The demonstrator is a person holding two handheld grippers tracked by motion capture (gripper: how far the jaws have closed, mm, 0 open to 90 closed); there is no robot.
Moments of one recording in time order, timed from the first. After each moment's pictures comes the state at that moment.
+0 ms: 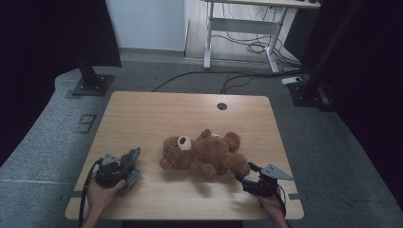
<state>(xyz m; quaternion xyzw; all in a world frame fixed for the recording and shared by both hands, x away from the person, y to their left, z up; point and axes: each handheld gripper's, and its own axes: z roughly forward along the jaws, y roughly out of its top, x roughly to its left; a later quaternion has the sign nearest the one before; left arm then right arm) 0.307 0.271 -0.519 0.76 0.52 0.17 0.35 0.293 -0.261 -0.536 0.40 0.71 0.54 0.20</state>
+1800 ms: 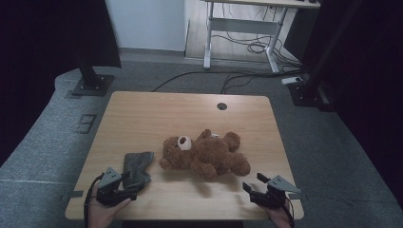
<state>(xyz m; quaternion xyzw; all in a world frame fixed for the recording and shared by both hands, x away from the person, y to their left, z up) 0.248 0.245 -0.503 0.76 0.45 0.16 0.44 0.262 -0.280 -0.549 0.43 0.71 0.50 0.22</state>
